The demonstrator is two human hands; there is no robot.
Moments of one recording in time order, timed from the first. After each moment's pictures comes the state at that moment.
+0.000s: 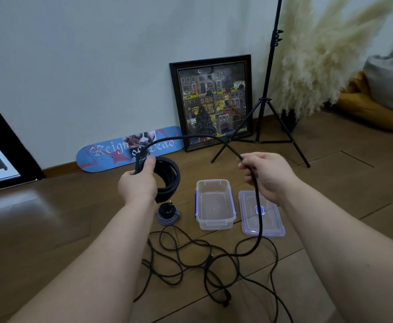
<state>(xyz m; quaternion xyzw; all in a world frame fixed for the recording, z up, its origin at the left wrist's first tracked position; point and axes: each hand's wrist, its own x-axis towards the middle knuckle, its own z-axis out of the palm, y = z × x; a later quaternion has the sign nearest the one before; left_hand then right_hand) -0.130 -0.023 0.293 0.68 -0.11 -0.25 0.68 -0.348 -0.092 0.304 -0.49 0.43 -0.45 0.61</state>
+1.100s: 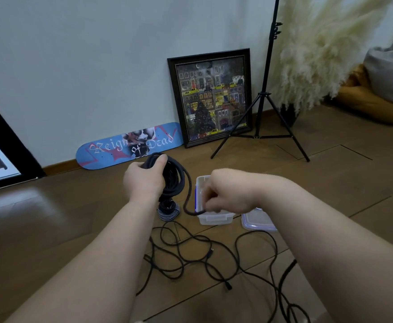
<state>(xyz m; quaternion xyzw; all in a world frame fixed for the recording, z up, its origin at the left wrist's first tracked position) -0.133 -0.023 0.290 0.77 -0.25 -0.17 0.57 -0.316 -0.050 0.333 -0.93 0.31 0.06 0.20</state>
